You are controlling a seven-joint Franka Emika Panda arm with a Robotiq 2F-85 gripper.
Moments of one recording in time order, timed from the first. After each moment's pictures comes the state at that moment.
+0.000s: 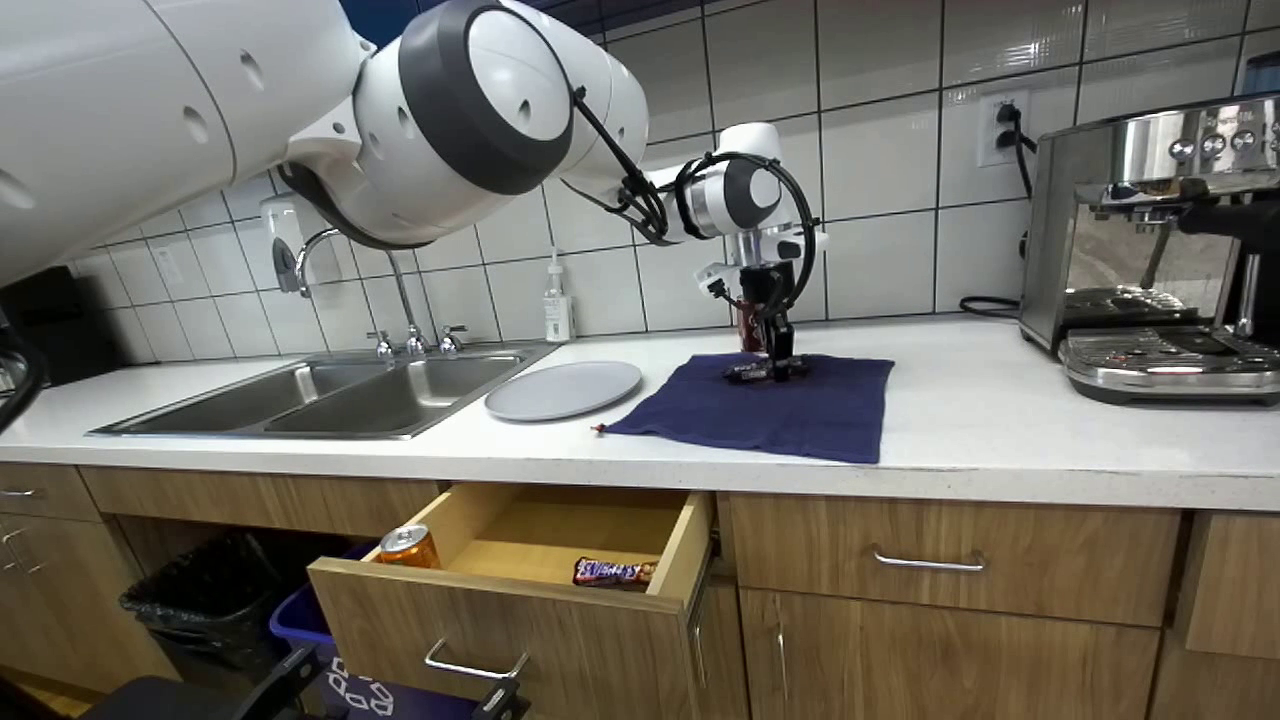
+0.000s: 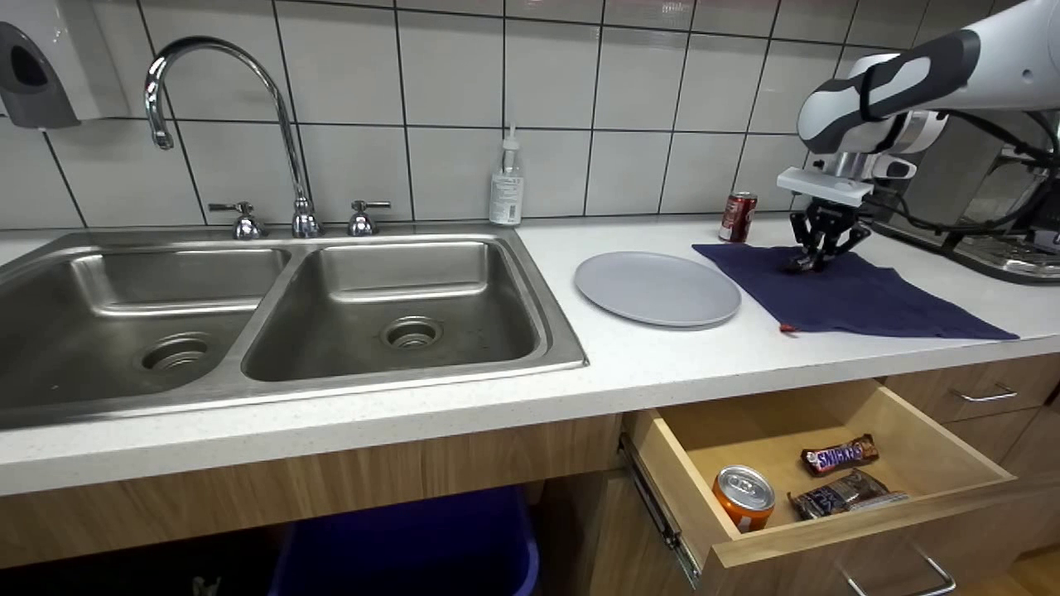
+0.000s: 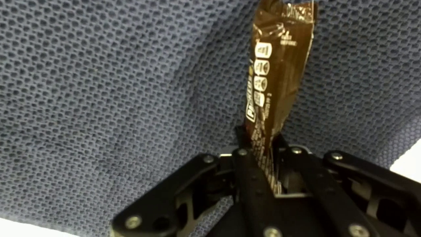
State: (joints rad) arm -0.24 1.20 -0.20 -0.74 0.14 1.98 0.84
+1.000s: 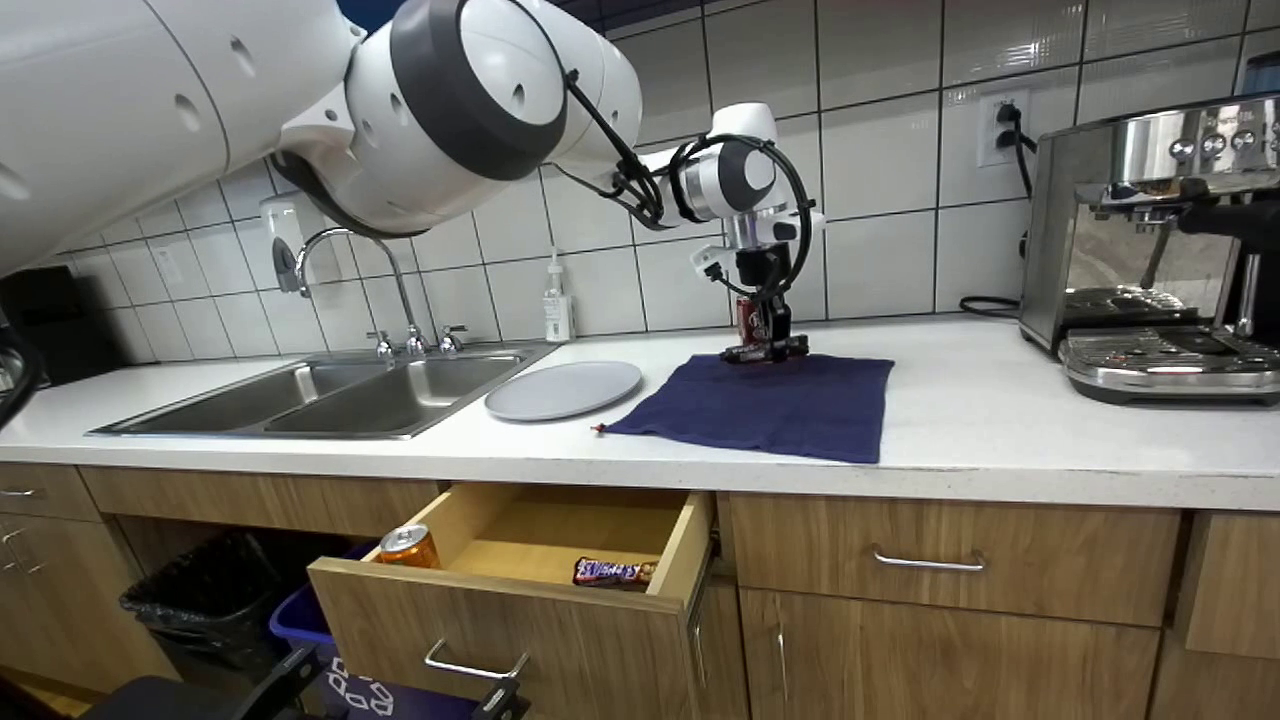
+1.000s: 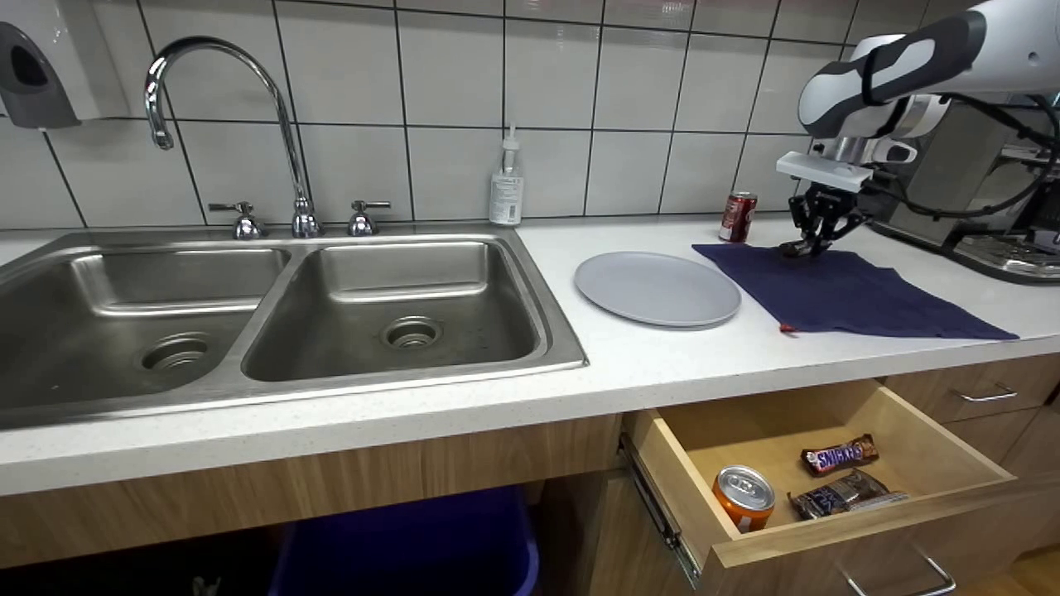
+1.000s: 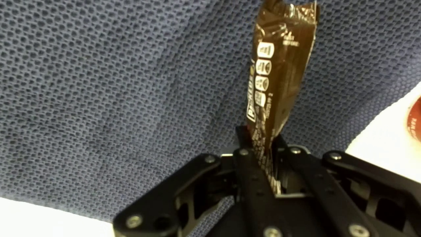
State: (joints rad) arm -0.23 1.18 -0.20 -0.73 0.14 2.00 0.84
